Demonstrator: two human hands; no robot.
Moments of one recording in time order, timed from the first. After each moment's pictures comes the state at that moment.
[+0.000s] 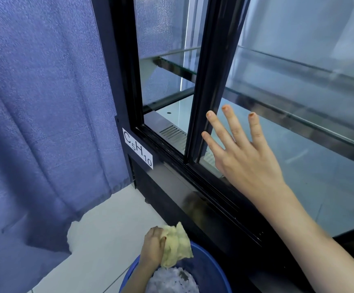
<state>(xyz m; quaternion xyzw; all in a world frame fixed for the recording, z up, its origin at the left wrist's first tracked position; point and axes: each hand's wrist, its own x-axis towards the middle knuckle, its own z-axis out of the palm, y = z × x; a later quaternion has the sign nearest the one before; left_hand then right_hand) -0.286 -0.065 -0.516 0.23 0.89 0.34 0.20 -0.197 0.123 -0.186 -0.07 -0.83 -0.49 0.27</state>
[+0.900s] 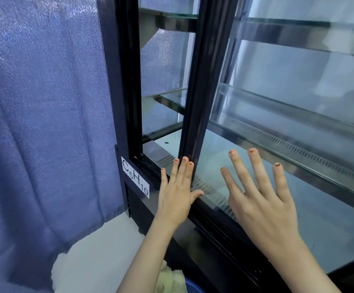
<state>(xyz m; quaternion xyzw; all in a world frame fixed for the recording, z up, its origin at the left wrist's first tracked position) -0.339 0.050 -0.281 0.48 0.81 0.25 -0.23 -0.162 0.118 -0.179 -0.13 -0.82 -0.42 0.36</state>
